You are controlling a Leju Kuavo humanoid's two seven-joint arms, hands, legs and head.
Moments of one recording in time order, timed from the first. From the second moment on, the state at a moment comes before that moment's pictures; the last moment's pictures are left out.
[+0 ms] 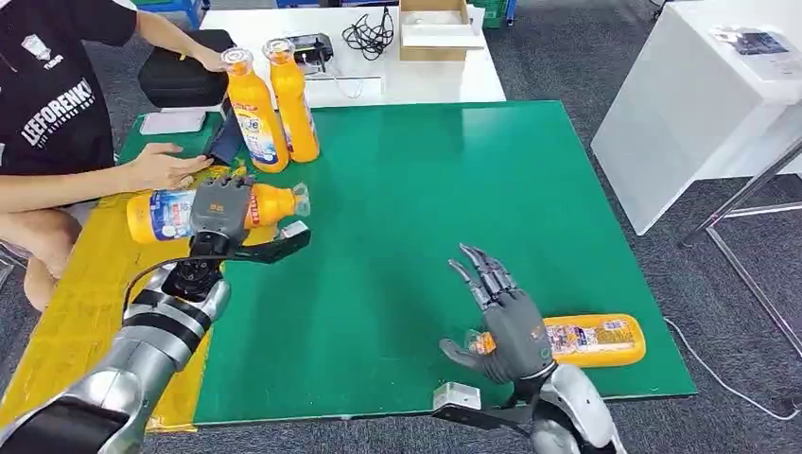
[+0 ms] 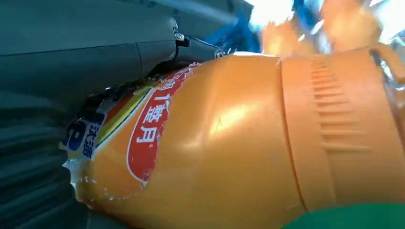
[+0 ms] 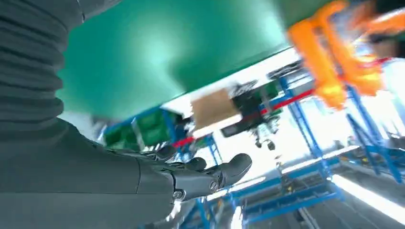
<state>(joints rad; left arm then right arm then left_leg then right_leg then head) -0.58 0.16 -0.26 -0.86 -1.51 0.32 0.21 -0.05 -0.11 0.45 -1.61 0.93 -0.27 -0.30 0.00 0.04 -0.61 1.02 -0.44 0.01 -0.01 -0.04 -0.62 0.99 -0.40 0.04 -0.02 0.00</state>
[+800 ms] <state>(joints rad) -0.57 0.14 -0.01 -0.57 -1.33 0.34 0.04 -0.04 -0.58 0.15 -1.61 0.82 -0.01 -0.38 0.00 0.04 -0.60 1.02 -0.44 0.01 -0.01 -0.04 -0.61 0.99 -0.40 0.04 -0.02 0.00</state>
